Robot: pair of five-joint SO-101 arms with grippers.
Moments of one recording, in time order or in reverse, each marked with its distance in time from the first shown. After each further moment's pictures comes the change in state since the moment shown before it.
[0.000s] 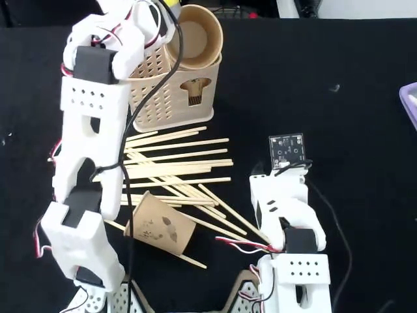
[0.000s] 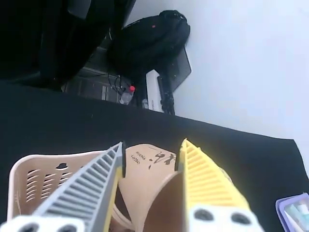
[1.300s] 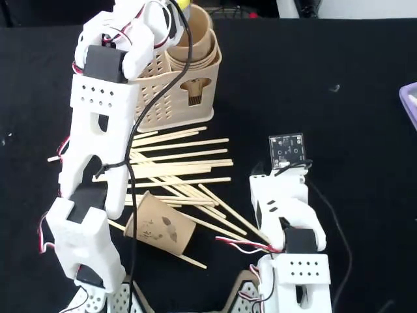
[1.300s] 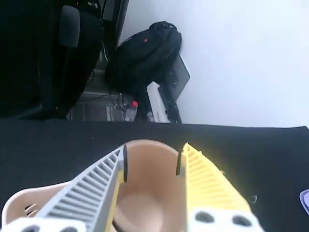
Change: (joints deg) left arm 1.7 3.3 -0.4 -5.5 -8.9; right arm 0.0 0.0 0.0 0.0 0.0
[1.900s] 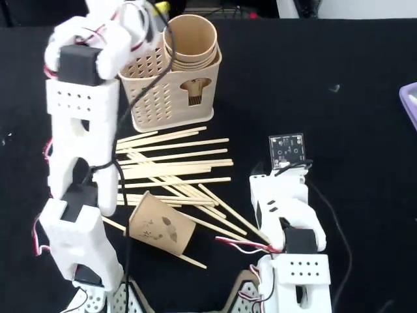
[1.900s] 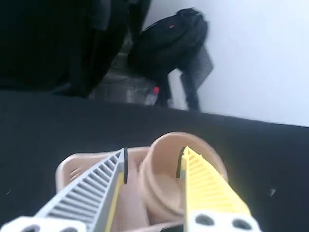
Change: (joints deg) left arm -5.2 0.0 -9.4 18.6 0.1; right arm 0.0 0.0 0.0 0.0 0.0
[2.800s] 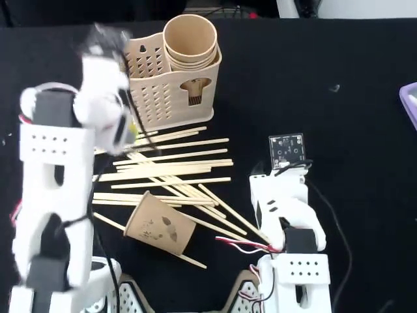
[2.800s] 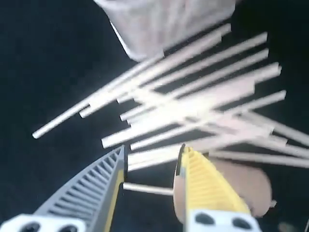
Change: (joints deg) left arm -3.9 -37.0 63.7 14.4 -32.0; right arm 0.0 0.0 0.0 0.0 0.0
